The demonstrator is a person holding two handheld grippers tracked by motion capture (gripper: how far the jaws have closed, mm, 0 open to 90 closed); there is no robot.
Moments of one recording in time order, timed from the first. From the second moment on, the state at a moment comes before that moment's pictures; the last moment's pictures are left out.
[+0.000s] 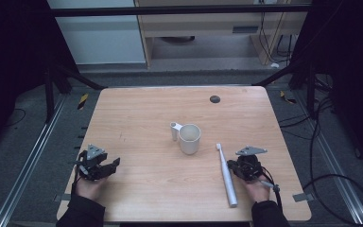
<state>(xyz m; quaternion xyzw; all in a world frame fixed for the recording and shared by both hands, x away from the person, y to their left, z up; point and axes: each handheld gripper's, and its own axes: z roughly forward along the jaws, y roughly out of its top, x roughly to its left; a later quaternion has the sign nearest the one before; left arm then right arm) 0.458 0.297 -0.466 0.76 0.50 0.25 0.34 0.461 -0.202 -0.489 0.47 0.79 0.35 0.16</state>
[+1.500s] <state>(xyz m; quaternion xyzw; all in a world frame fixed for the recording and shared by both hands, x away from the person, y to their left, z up) 0.458 0.296 -0.466 0.76 0.50 0.24 0.33 0.465 -0.183 -0.488 0.46 0.80 0.35 0.15</state>
